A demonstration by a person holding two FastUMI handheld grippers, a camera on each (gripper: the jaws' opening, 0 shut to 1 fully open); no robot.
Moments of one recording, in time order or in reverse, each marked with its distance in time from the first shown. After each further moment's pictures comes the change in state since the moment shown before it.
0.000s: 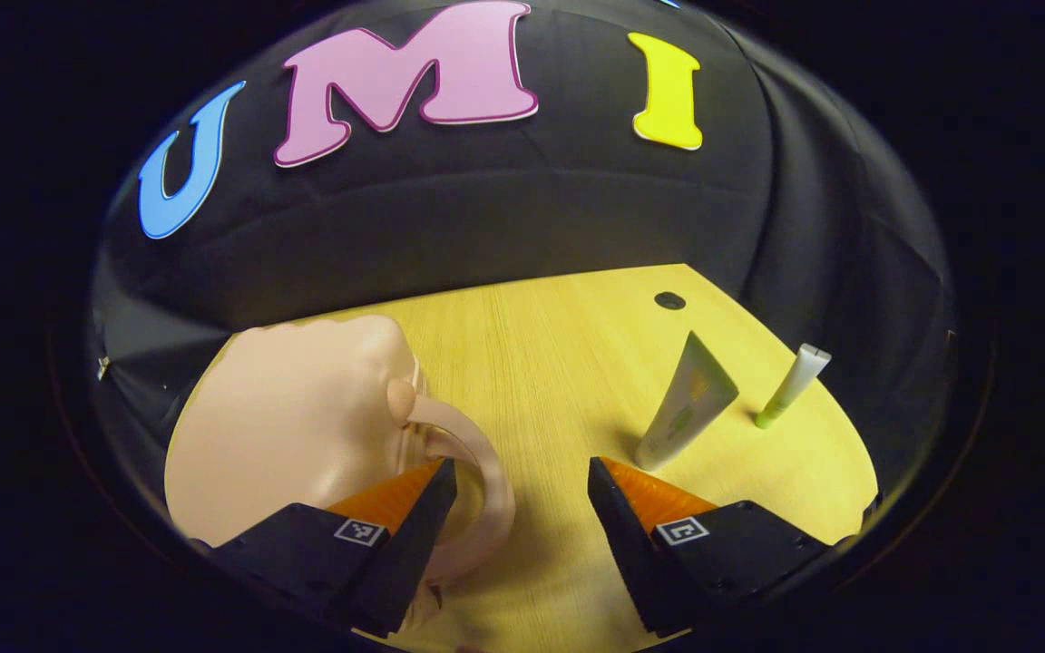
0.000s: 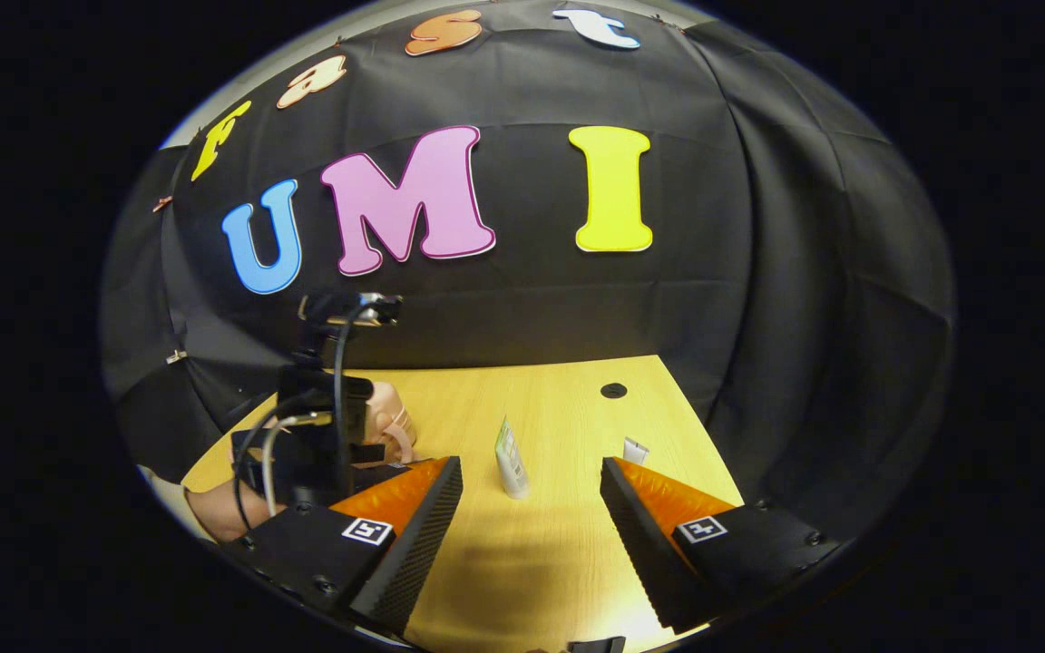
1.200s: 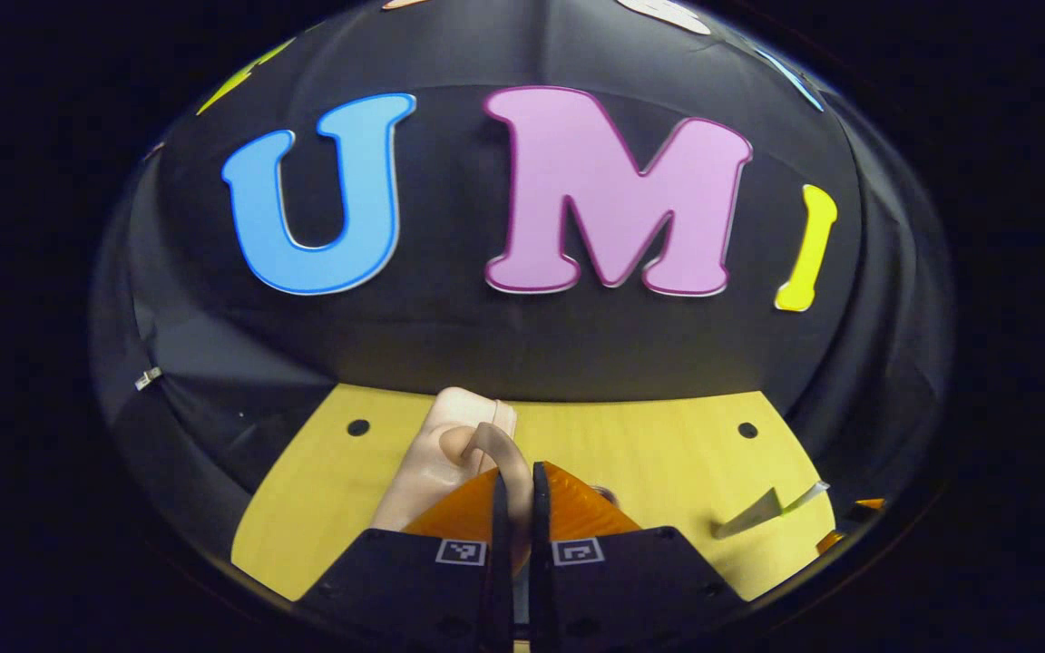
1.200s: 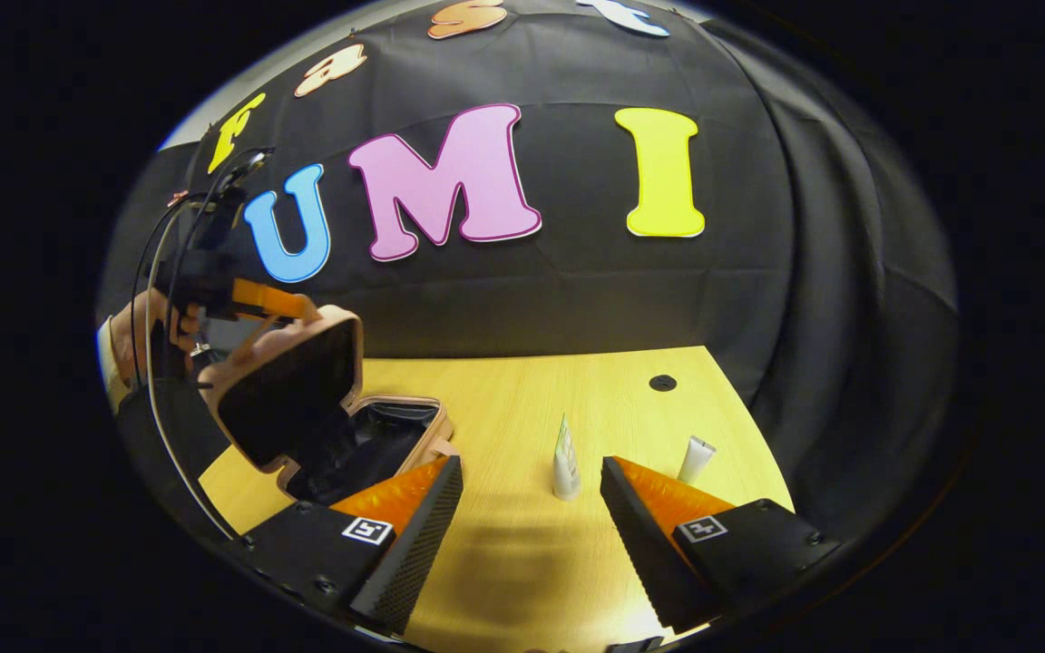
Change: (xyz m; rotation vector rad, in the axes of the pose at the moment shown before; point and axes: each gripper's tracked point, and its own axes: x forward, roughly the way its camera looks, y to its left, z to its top) left arm -0.132 0.289 0.160 -0.173 -0.219 0.161; right arm 0.024 0.055 -0.005 -0.019 0.057 0.089
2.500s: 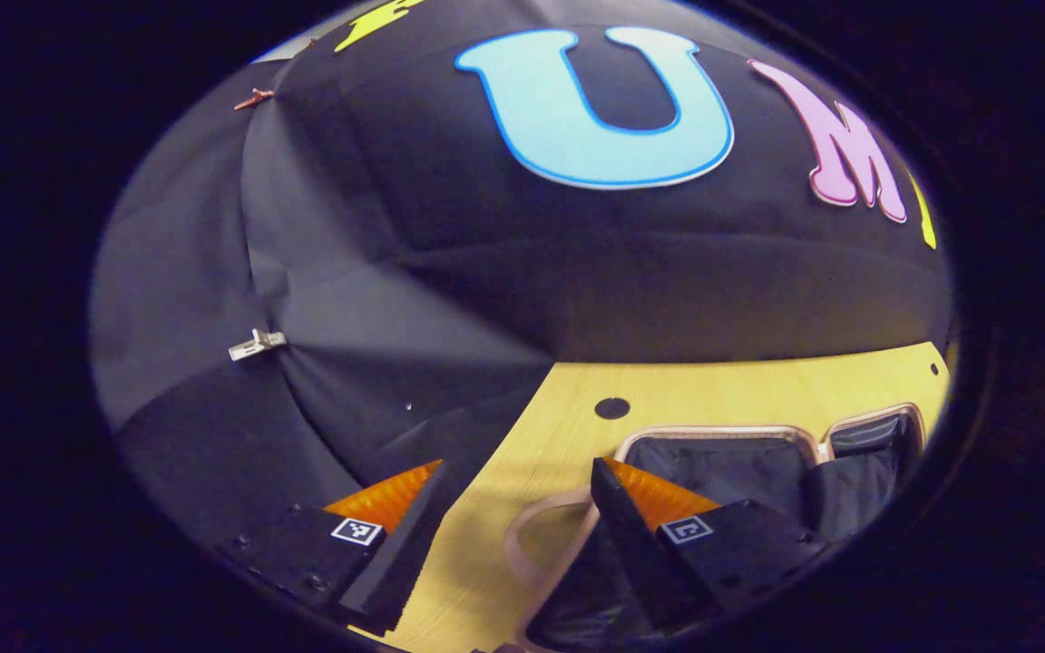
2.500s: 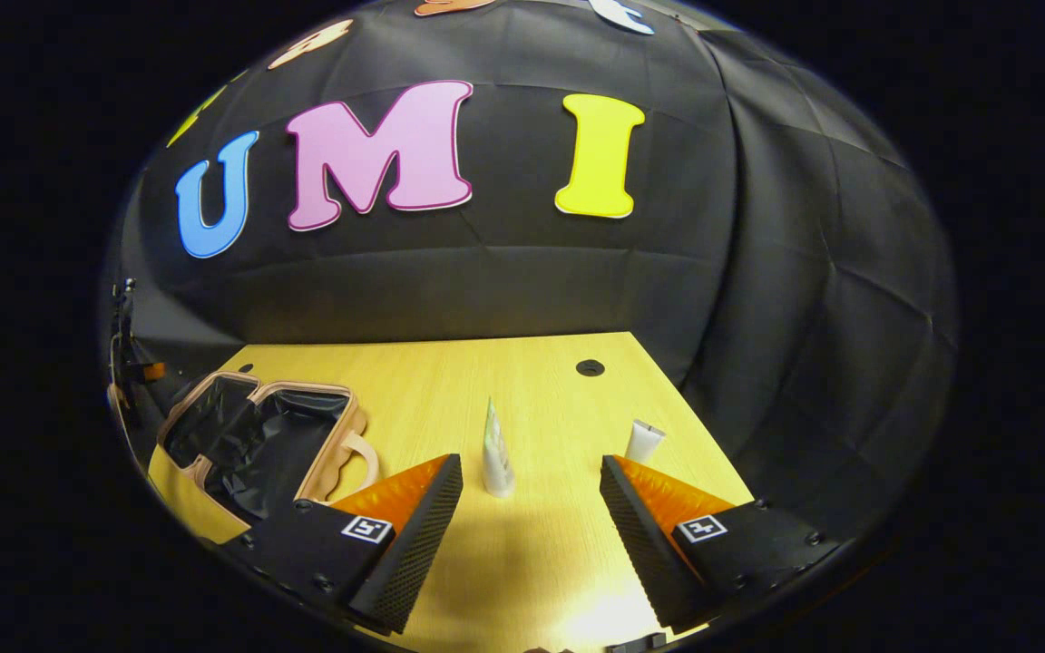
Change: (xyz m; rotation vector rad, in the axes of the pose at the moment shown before) left arm 0.047 0.290 -0.111 0.007 -0.095 0.348; right arm 0.009 -0.045 -0.033 0.005 0.010 -0.296
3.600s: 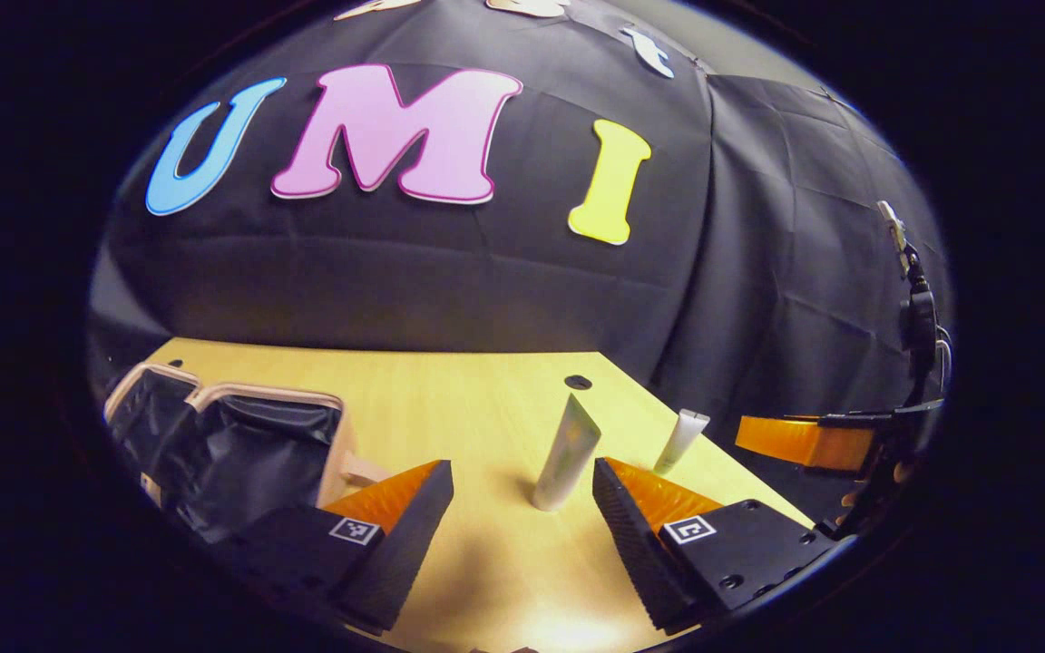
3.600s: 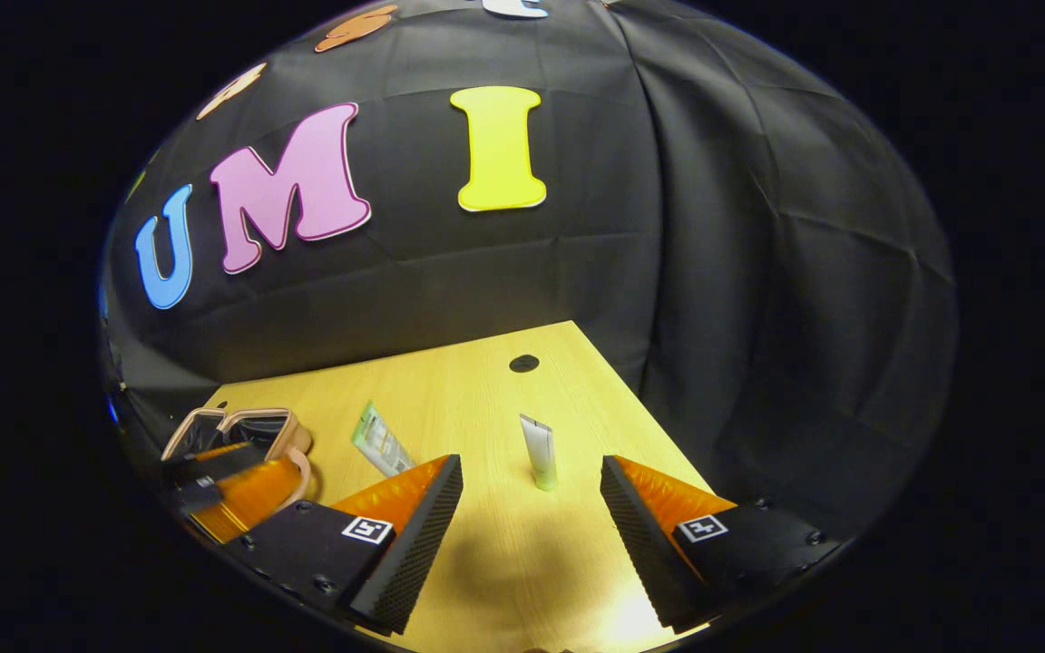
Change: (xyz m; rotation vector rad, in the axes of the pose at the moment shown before) left arm -0.291 -0.579 -0.061 -0.040 0.025 -0.839; right arm 0.043 -0.108 -0.019 0.139 -0.002 -0.037
